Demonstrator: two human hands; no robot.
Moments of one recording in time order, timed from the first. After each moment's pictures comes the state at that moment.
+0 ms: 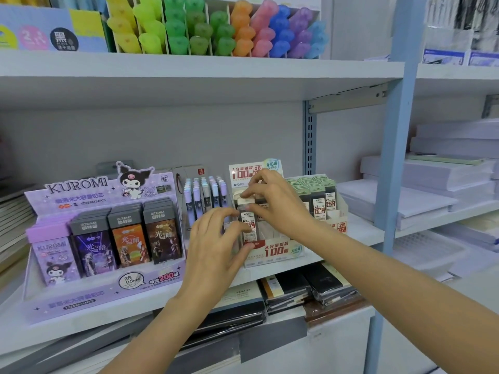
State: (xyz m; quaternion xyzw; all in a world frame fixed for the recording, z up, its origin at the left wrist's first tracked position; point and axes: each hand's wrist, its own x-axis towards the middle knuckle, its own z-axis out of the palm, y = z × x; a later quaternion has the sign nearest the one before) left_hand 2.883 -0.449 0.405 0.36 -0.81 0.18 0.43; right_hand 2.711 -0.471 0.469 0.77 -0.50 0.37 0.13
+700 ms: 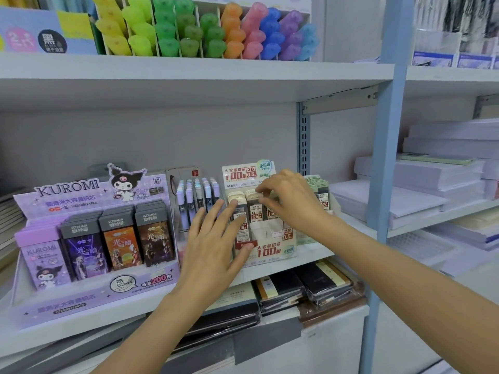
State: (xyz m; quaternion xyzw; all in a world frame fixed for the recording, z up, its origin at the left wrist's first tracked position) left_hand 2.877 -0.449 0.410 0.41 -0.83 0.21 0.32; right_hand 2.679 -0.468 0.474 0.75 -0.53 0.34 0.22
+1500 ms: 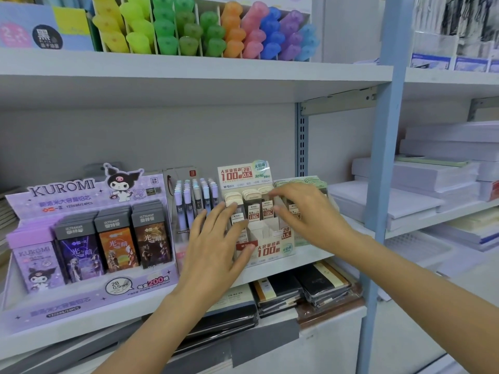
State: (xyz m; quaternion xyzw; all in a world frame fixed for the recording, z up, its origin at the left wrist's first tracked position) left_hand 2.872 -0.450 0.411 0.40 -0.83 0.21 0.32; right_hand 2.656 -0.435 0.457 0.77 -0.52 0.34 0.15
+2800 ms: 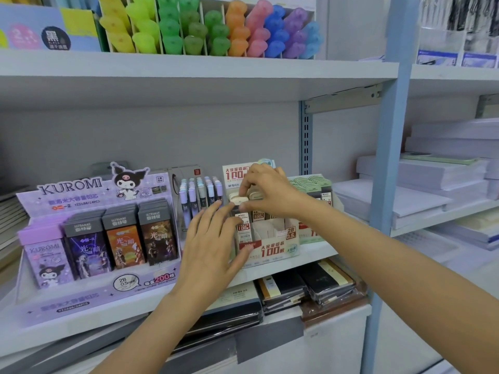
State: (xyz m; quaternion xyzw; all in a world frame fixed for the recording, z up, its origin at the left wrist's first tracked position) left_hand 2.883 -0.451 0.408 0.41 -0.82 0.22 0.33; right_hand 2.703 -0.483 0.496 0.82 -0.49 0.29 0.09
